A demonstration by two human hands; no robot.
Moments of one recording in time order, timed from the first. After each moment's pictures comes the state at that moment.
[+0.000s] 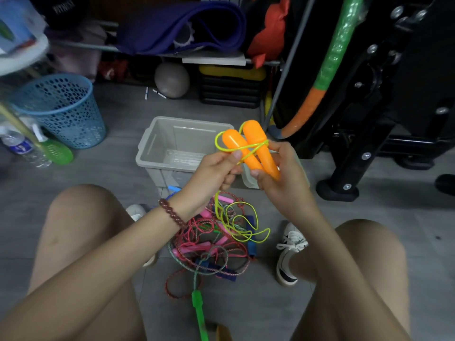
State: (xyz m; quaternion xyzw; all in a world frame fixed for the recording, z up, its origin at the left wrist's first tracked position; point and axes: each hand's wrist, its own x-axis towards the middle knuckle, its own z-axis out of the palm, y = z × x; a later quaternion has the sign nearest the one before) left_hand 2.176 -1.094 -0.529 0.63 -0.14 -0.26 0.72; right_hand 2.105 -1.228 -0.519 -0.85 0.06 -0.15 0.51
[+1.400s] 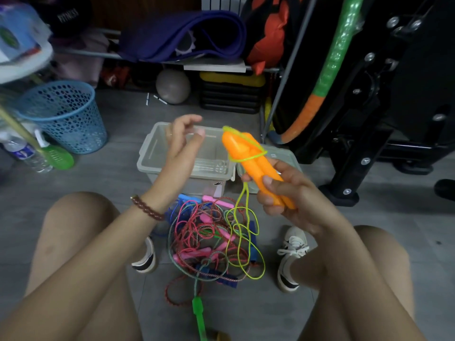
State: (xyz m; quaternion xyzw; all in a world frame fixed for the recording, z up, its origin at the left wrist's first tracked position) left_hand 2.211 -1.060 -0.517 0.72 -0.19 0.03 0.66; right_hand 2.092 -1.242 -0.505 -0.56 0.04 0.09 0.82
